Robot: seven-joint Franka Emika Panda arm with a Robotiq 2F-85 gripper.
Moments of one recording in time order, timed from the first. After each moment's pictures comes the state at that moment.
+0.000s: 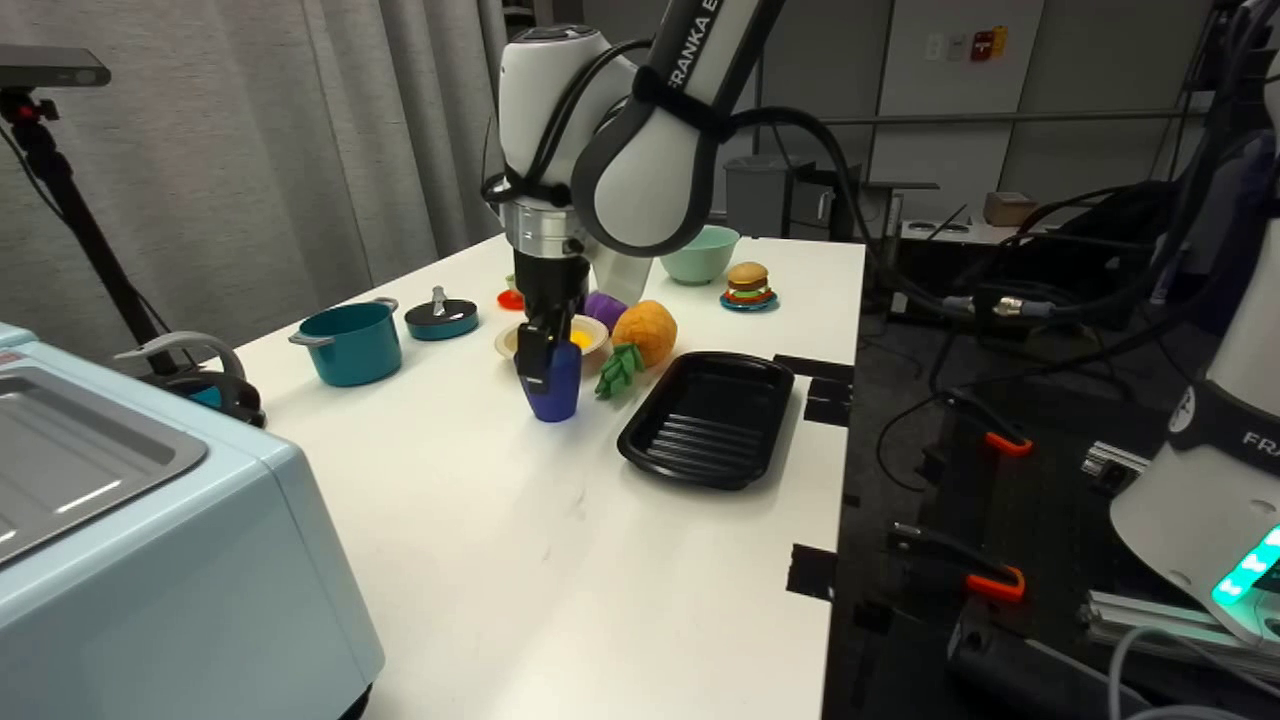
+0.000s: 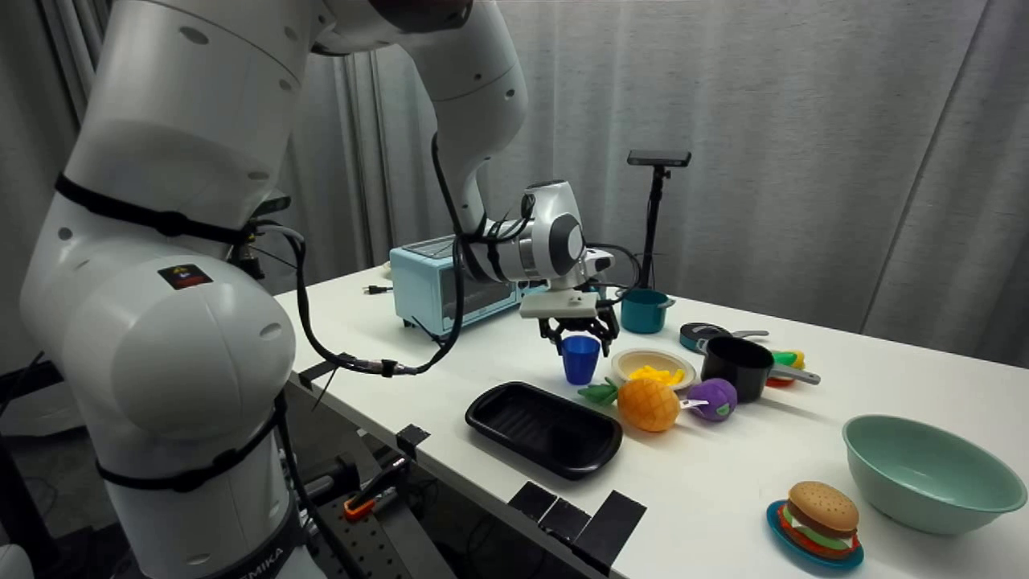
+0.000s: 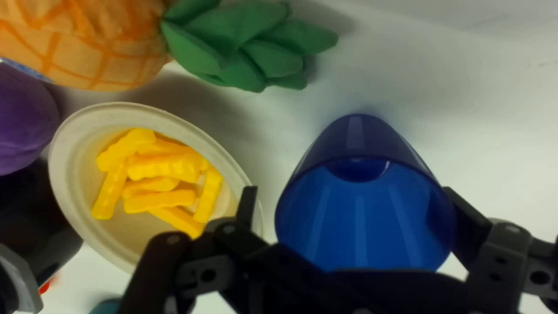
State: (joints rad) arm 0.28 0.43 -0.08 -2.18 -0.37 2.85 0.06
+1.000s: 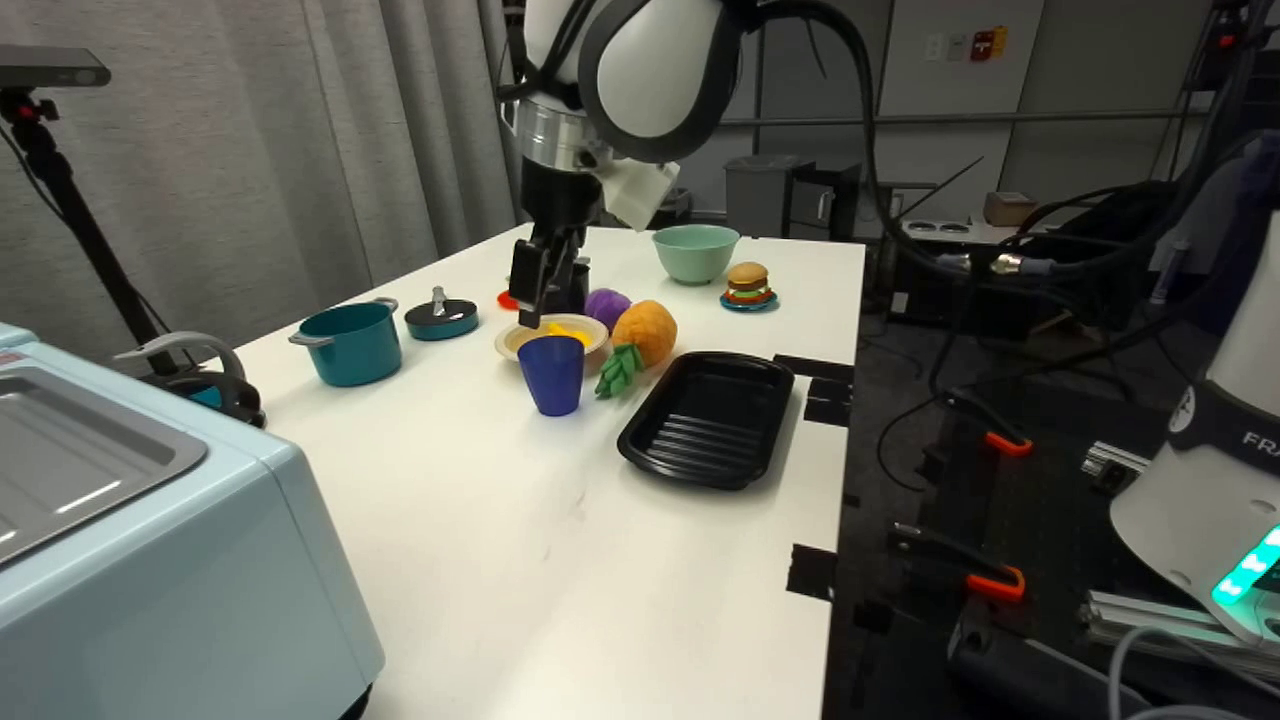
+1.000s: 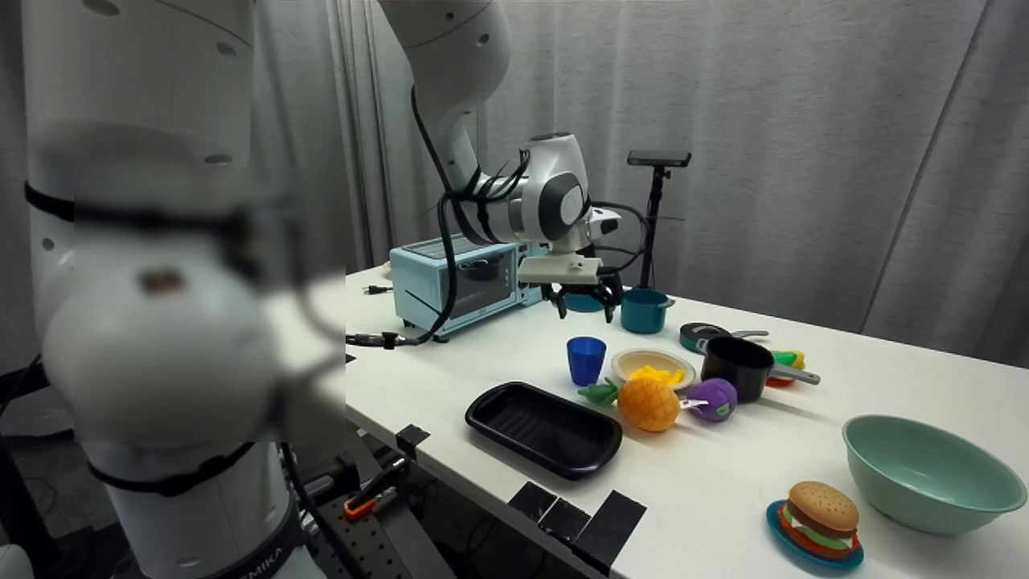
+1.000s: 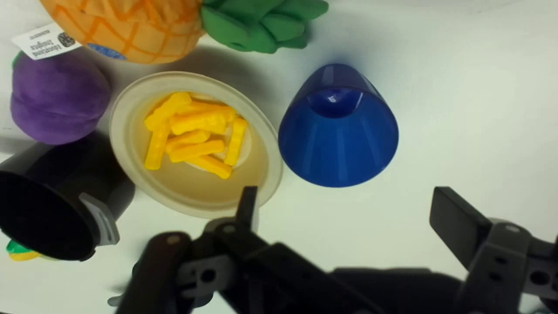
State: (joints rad) arm 0.17 0.24 0.02 -2.28 -0.22 2.84 -0.03
